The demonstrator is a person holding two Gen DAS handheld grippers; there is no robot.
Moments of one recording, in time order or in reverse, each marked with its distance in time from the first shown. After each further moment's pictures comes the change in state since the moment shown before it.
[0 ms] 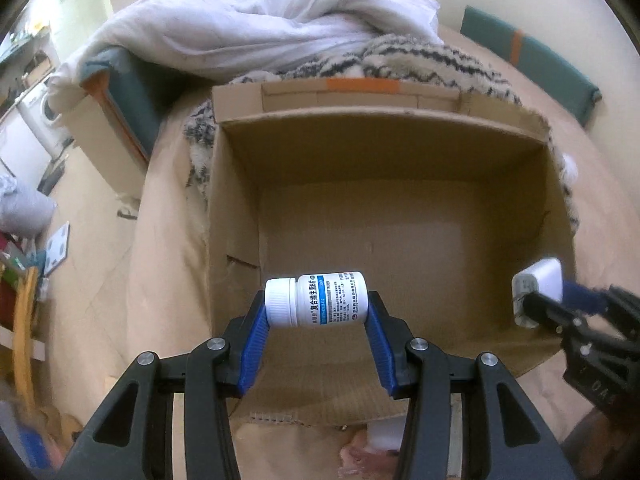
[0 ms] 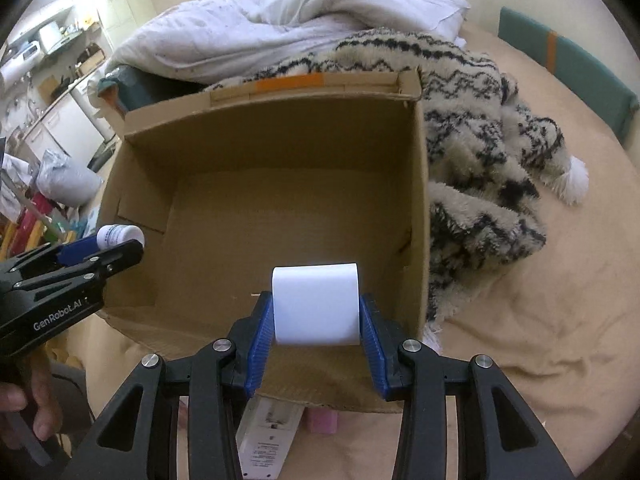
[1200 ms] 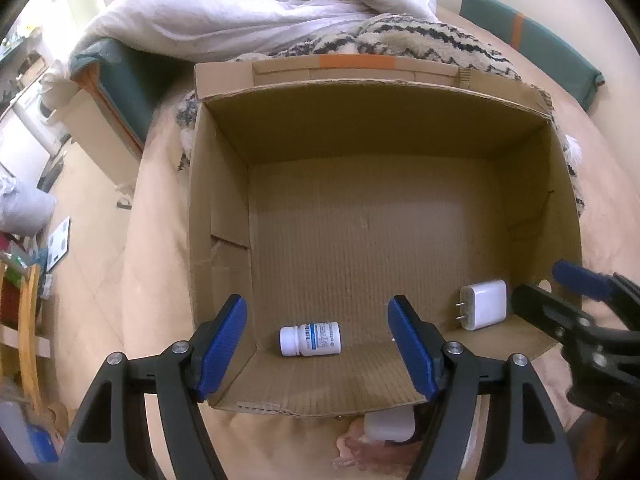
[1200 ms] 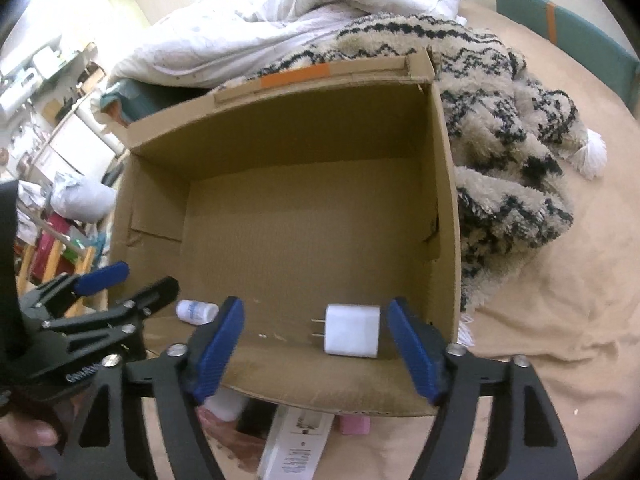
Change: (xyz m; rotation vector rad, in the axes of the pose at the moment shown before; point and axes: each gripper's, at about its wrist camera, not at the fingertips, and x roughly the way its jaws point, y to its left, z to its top) left arm 0.007 -0.008 -0.003 0.004 0.053 -0.001; right arm 0.003 0.000 0.002 0.084 -0.001 0.098
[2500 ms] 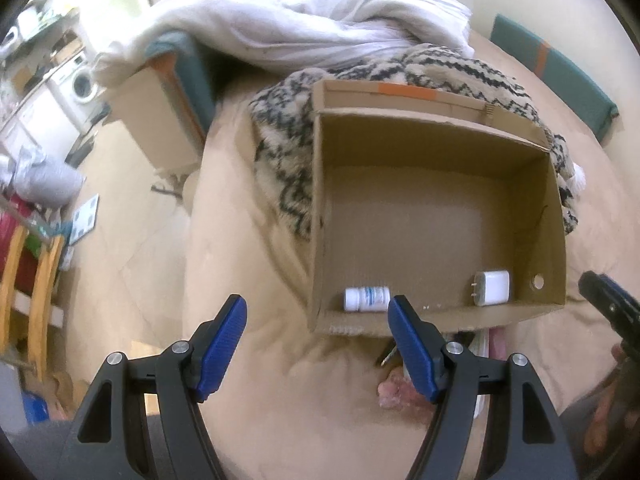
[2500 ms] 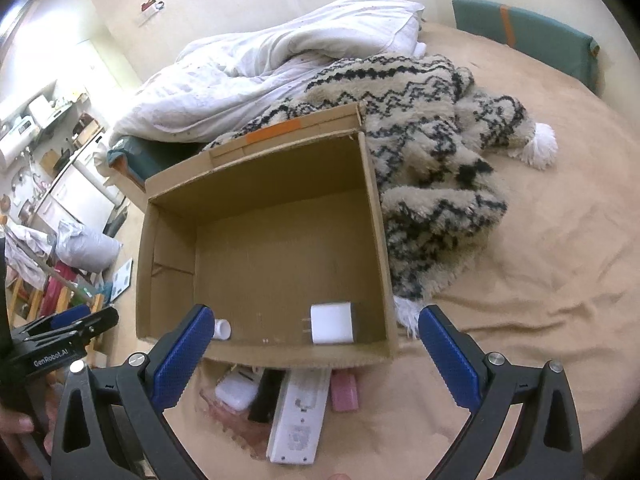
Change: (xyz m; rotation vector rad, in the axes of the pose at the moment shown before) left arm -0.073 0.053 -0.031 -0.116 -0.019 0.050; right arm -0.064 -0.022 -0.032 0.113 -0.130 -0.006
